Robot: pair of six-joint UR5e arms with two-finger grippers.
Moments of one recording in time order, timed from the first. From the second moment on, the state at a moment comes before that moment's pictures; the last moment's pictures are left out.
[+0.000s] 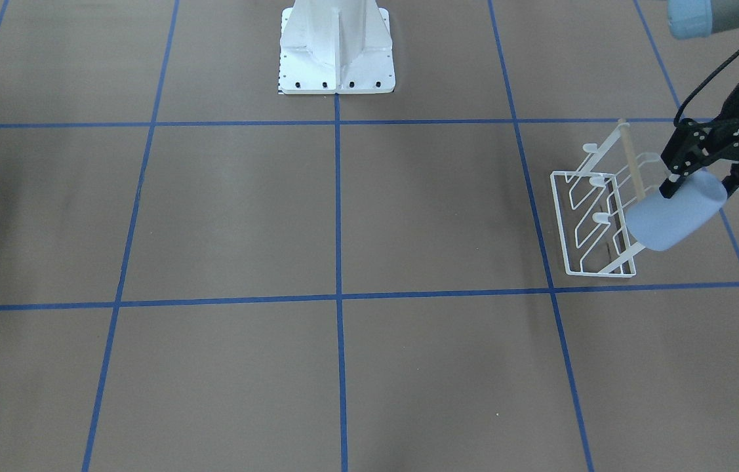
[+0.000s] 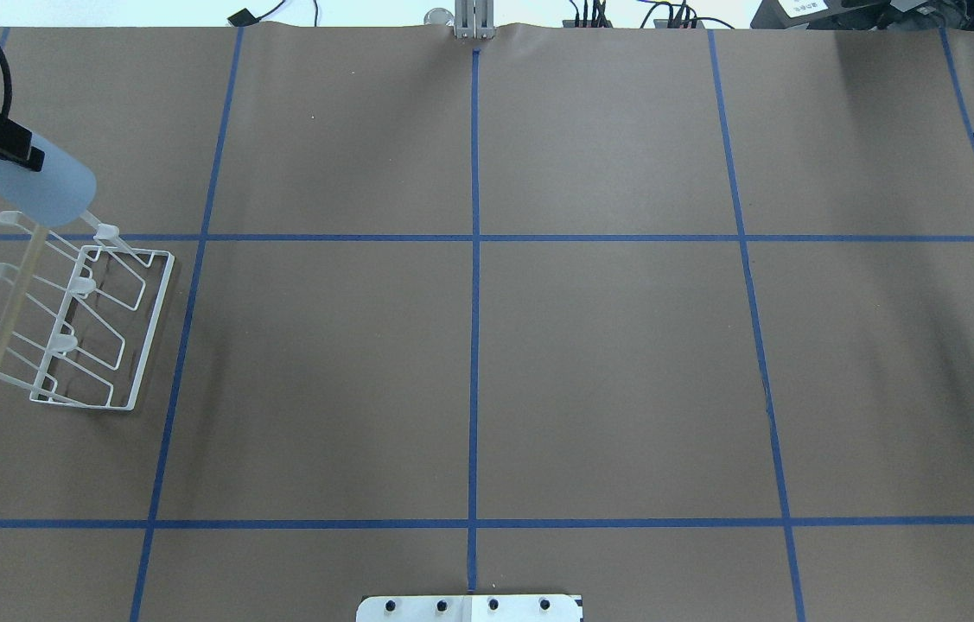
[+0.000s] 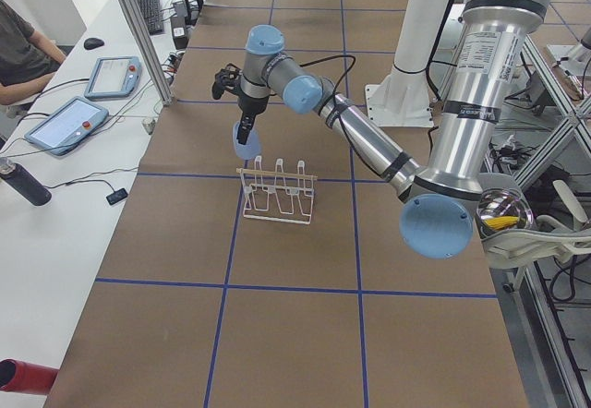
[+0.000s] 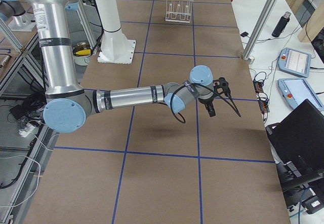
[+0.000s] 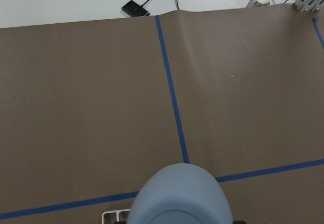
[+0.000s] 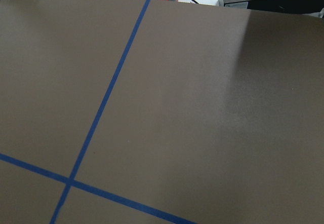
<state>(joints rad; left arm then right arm) -1.13 -1.78 -2.08 -1.53 -2.16 -0.60 1.40 -1.43 1.61 -1.15 2.39 0.25</state>
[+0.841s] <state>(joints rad) -1.04 -1.81 -2.02 -1.52 -2.09 -0.60 1.42 -1.40 1.67 -1.38 2.38 0.08</state>
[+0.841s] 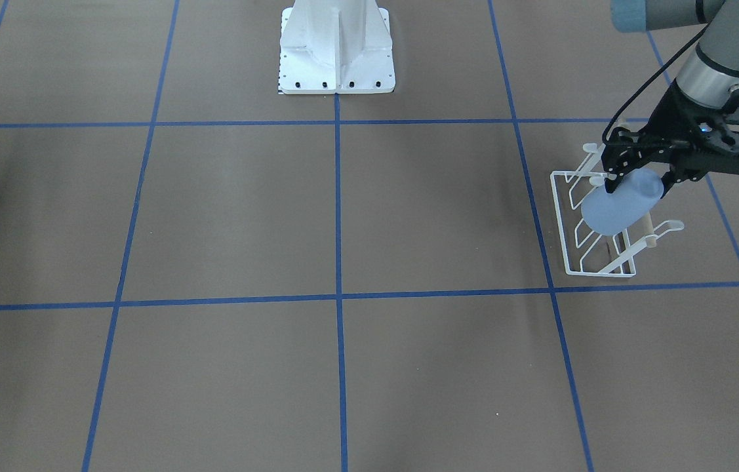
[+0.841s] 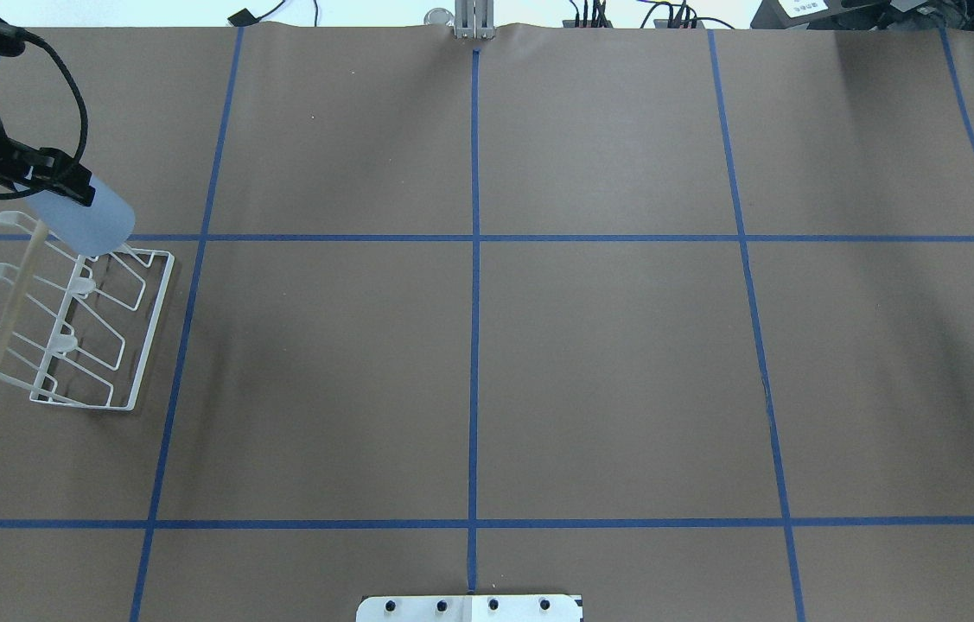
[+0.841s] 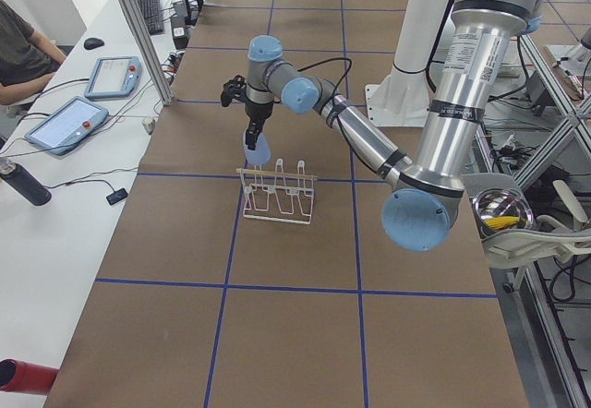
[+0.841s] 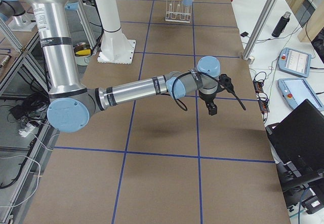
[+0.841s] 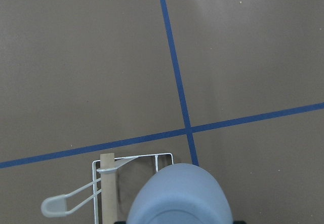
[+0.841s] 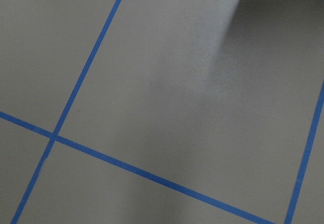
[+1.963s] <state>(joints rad) -0.98 -1.80 -1.90 -1.65 -2.06 -0.59 1.41 -1.42 1.71 -1.38 2.40 0.10</state>
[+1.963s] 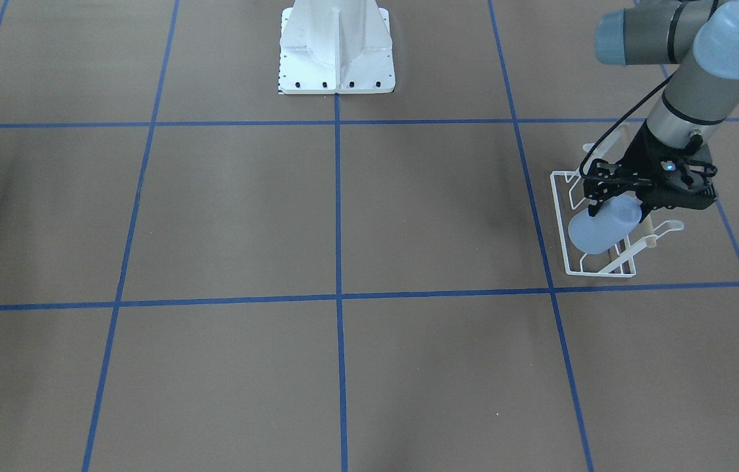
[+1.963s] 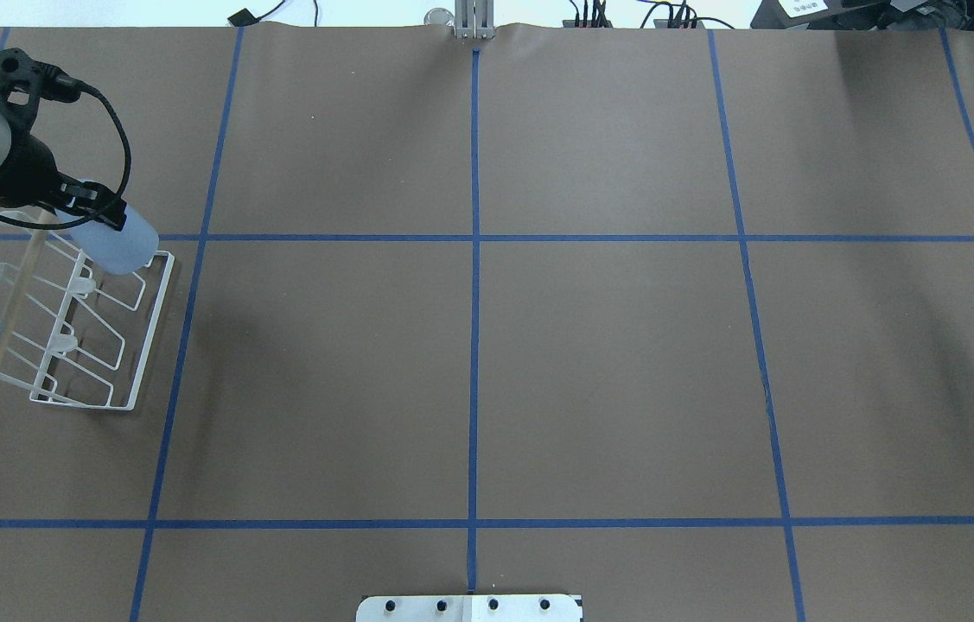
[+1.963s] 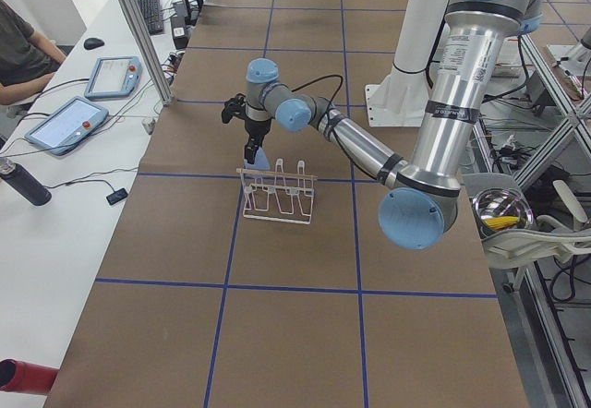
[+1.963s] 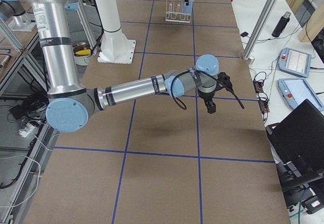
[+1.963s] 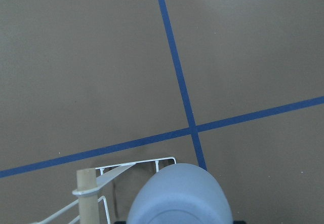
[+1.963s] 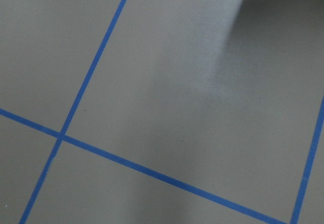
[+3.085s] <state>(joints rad) -1.28 -1.70 -1.89 -1.62 -2.18 -0.15 1.48 -1.40 1.77 -1.64 2.39 0.08</state>
